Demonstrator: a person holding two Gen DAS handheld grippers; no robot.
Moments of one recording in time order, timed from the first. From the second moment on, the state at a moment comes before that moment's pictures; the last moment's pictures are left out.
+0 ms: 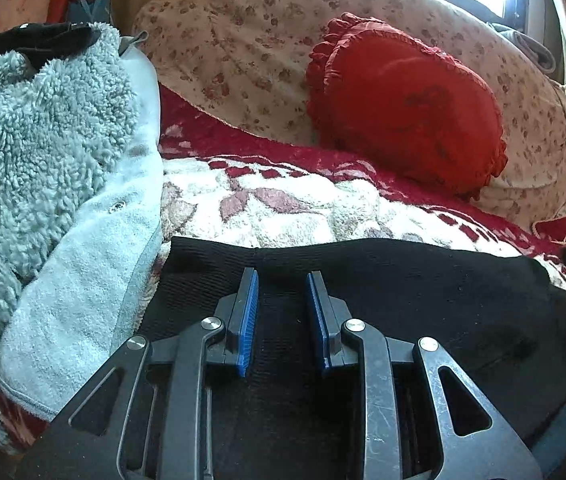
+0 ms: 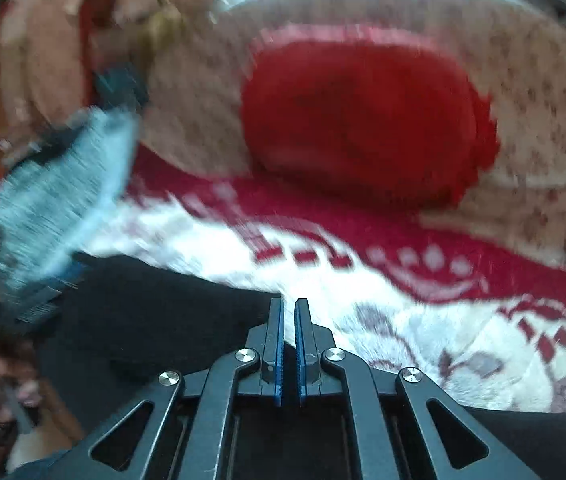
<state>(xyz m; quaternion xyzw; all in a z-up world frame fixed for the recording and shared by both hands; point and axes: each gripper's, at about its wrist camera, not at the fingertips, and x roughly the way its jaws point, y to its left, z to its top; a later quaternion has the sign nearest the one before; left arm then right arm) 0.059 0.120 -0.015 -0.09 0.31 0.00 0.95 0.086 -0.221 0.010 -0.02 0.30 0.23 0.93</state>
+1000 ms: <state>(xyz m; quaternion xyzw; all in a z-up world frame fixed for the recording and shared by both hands) 0.058 0.116 0.007 -0.07 0.35 0.03 0.93 -0.020 -0.472 -0.019 0.19 0.34 -0.05 0.92</state>
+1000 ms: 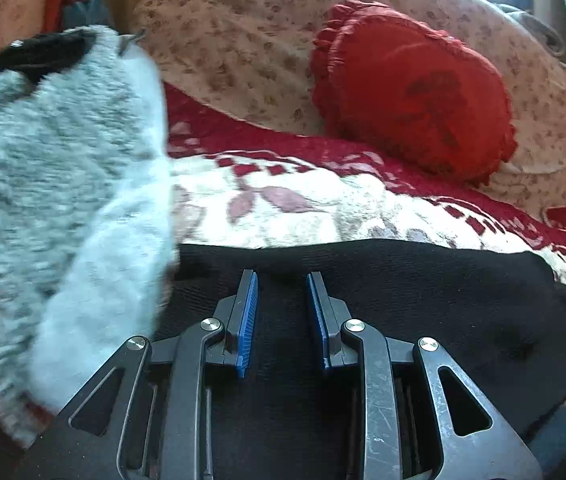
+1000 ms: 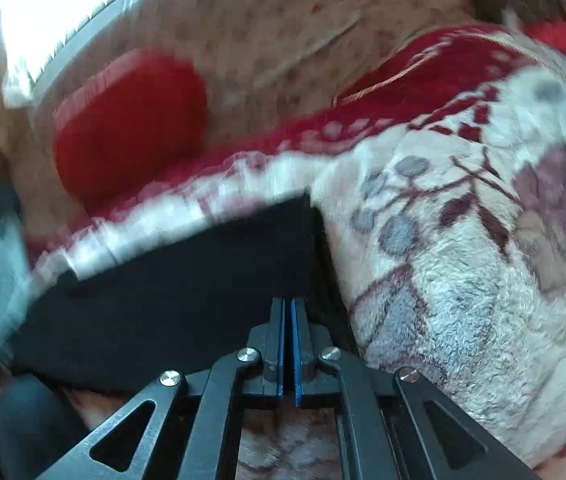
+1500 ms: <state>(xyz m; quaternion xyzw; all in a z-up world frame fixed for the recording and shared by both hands) 0.012 0.073 0.014 -0.05 0.36 -0.05 0.93 -0.067 -0.502 -0.016 0.28 0.28 -0.07 0.92</state>
